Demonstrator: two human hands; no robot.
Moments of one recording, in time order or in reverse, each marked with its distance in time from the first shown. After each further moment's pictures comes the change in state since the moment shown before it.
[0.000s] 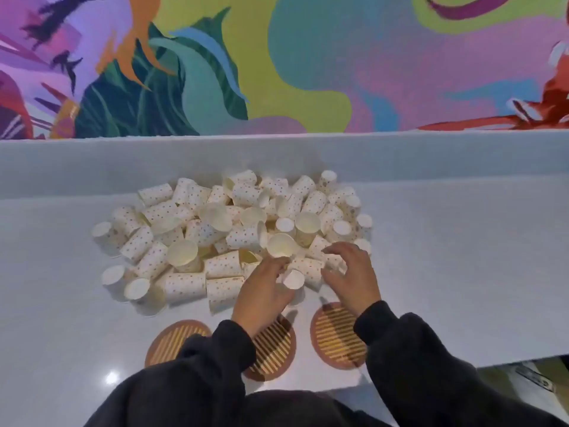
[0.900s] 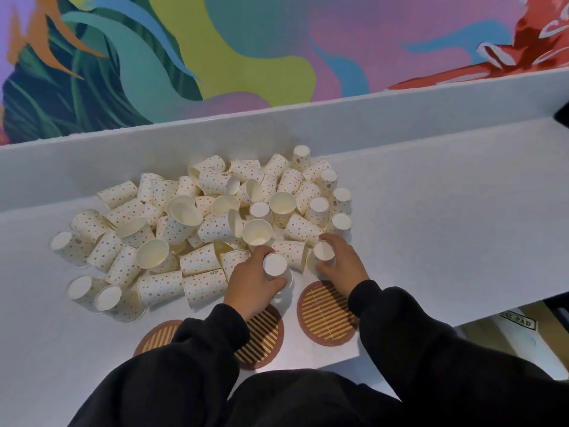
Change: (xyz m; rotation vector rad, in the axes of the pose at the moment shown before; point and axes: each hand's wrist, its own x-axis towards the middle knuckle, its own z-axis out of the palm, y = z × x) left_hand 0.020 0.004 0.022 0.044 -0.130 -0.126; right_hand 0.001 0.050 -0.001 -0.009 -0.173 0.268
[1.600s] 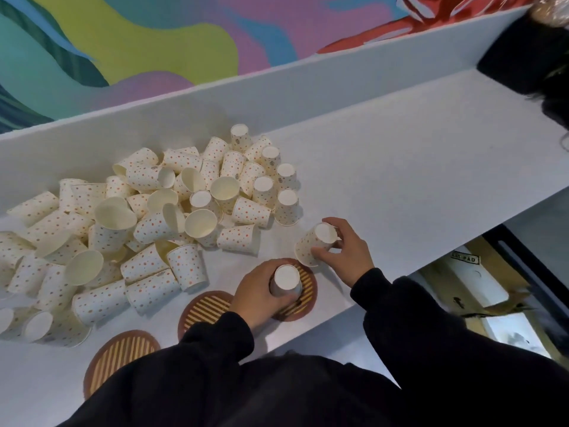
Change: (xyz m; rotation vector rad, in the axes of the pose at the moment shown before) left_hand -0.031 0.033 0.085 -0.125 -0.280 0.186; right_hand -0.069 0.047 -0.059 0.457 0.199 0.174
